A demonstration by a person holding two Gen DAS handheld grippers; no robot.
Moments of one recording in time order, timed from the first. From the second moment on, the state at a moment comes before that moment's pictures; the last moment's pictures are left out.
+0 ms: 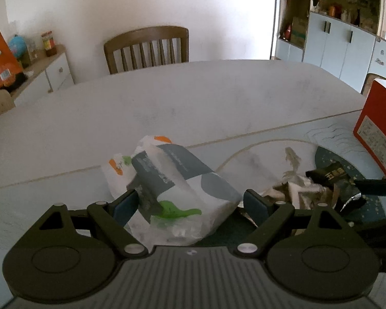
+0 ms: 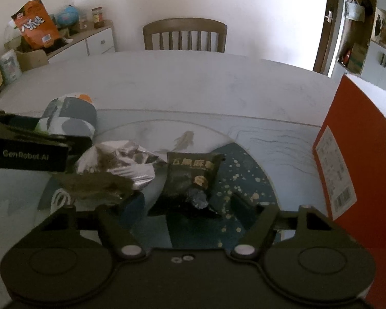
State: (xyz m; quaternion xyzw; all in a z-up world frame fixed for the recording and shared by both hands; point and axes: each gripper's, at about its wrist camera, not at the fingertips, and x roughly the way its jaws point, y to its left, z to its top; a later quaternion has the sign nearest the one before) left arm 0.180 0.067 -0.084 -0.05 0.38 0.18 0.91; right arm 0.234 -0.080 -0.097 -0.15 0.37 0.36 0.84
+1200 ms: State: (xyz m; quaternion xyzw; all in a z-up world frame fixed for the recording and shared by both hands) left arm 0.156 0.049 -0.053 -0.03 0.37 0.16 0.92; right arm 0.232 -0.100 -0.069 -0.13 0.38 0.35 0.85
